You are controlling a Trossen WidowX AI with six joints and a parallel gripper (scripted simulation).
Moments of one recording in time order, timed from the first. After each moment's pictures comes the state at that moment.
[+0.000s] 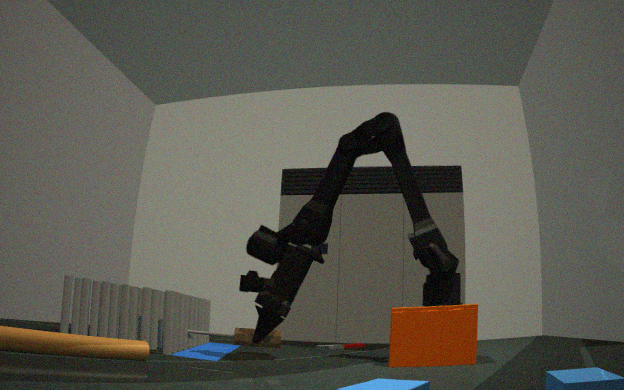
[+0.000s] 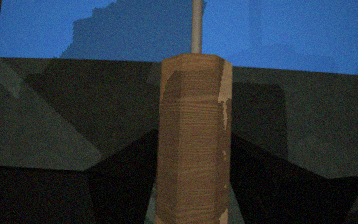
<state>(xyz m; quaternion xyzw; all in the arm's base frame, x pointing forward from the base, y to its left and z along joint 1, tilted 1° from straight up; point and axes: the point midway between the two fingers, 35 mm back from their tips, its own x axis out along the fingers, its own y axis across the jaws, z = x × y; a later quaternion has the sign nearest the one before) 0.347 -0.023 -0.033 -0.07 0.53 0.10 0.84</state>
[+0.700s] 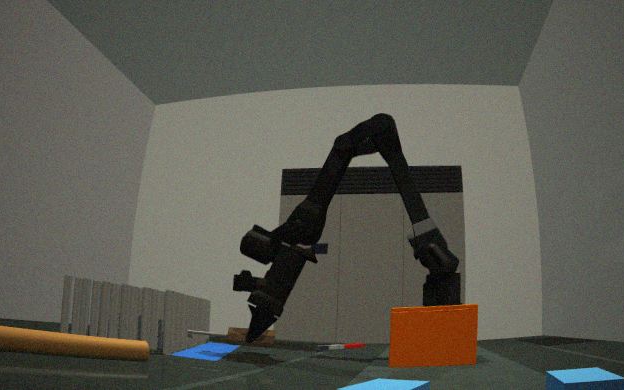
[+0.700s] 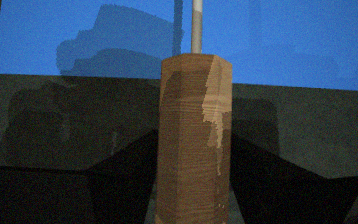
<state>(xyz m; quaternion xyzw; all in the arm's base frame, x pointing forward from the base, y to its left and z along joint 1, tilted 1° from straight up) 0.360 -0.020 -0.032 -0.07 0.53 0.10 0.84</state>
